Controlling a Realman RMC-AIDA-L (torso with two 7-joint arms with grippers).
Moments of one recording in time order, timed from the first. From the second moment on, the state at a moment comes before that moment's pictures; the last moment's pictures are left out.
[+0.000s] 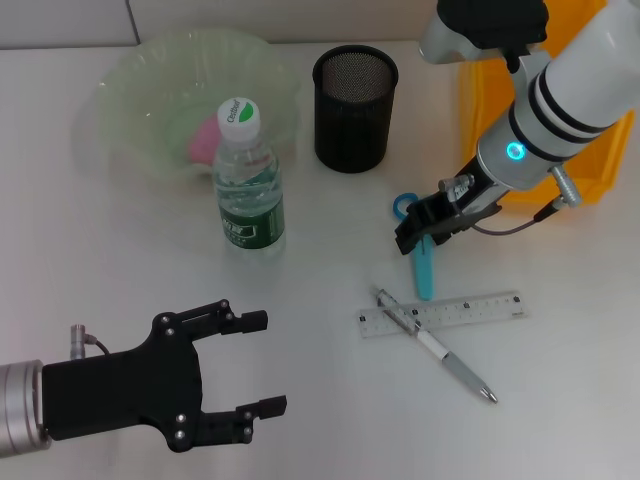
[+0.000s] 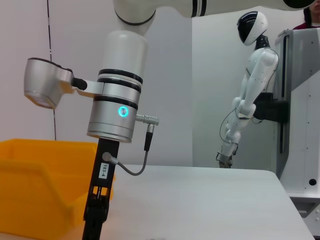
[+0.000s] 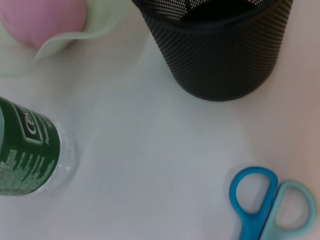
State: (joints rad) left arm -0.28 -2.07 0.95 0.49 1.77 1.75 -0.76; right arm 0.95 2.09 -1.36 -0.72 -2.57 -1.26 2.96
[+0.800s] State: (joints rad) left arm -0.28 -2.07 0.95 0.49 1.77 1.74 -0.76; right arm 0.94 2.09 -1.37 -0.71 -2.58 -1.27 2.96
